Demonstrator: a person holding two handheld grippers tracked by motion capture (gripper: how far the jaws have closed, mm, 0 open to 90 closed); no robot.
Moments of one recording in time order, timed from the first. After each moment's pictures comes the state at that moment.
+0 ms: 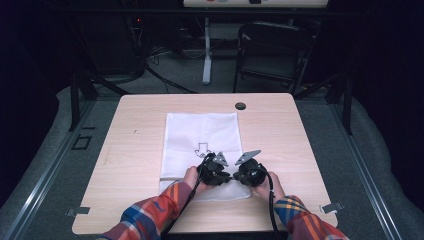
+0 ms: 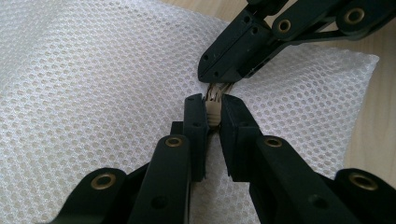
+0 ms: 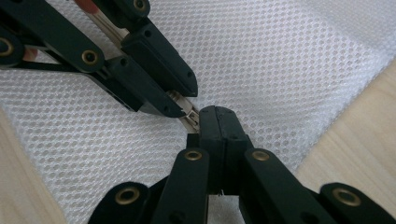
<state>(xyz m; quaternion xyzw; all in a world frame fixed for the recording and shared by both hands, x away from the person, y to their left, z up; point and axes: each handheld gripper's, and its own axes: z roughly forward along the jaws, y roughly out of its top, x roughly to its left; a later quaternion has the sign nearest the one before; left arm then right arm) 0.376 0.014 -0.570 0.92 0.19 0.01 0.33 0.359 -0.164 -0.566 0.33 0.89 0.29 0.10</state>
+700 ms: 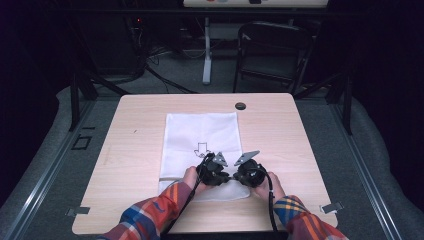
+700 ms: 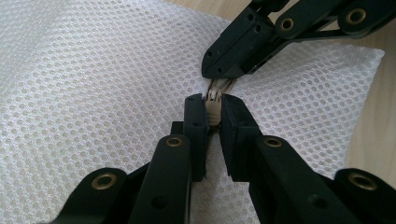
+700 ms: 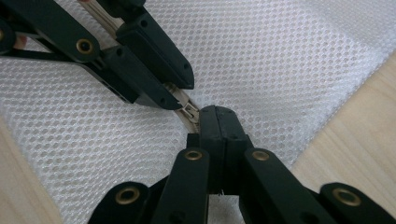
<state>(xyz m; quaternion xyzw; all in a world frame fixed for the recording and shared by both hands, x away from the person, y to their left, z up) 0.375 0.016 -0.568 0.92 0.19 0.01 0.33 0.357 -0.161 -0.565 0.32 0.90 0.28 0.11</state>
